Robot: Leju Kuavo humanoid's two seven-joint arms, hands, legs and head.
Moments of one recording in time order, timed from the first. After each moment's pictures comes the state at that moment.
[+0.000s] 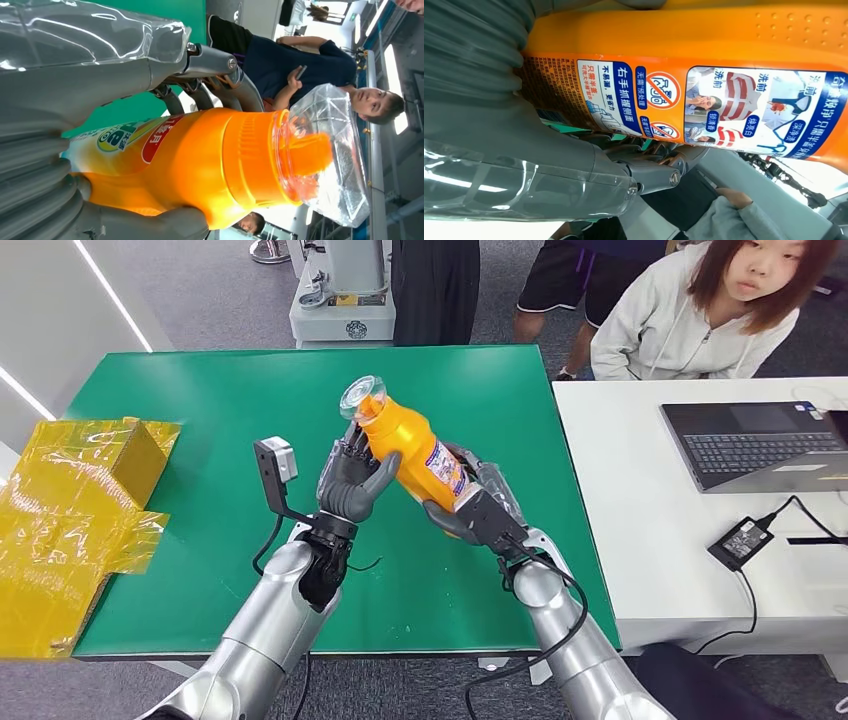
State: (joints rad) left arm -0.61 -0.29 -0.42 -0.75 0.27 -0.21 -0.41; right arm -0.47 0.12 0.35 -1.04 0.38 0.01 -0.60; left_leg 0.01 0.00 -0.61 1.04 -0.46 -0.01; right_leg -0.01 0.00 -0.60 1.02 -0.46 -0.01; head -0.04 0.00
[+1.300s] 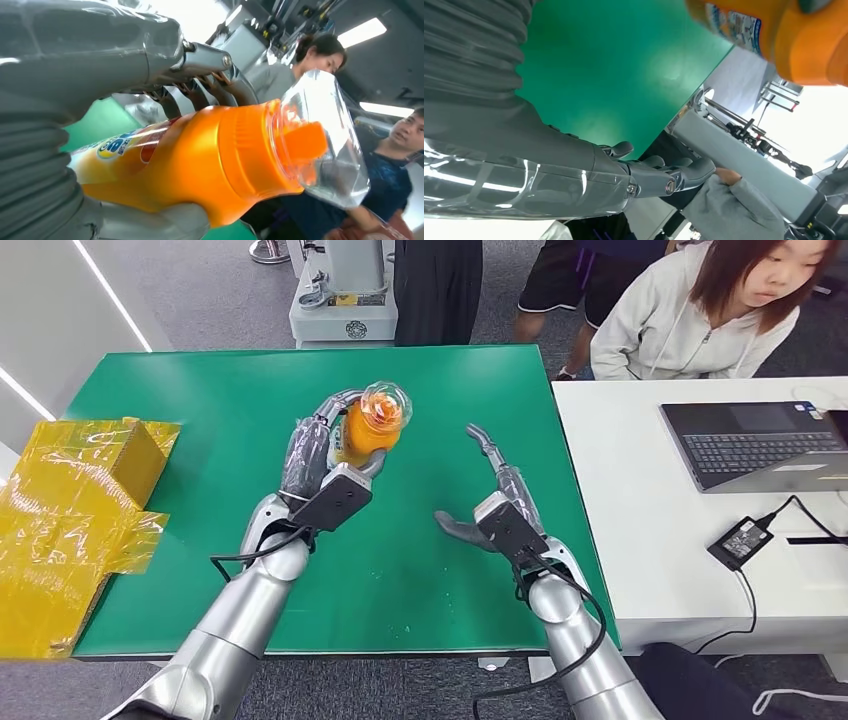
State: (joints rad) left arm -0.63 -0.19 -0.44 -0.86 -0.68 0.34 -0.42; right arm -0.38 0.09 0.32 -1.21 0.38 0.01 -0.60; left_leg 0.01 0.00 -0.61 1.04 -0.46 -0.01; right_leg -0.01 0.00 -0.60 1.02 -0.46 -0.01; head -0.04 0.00
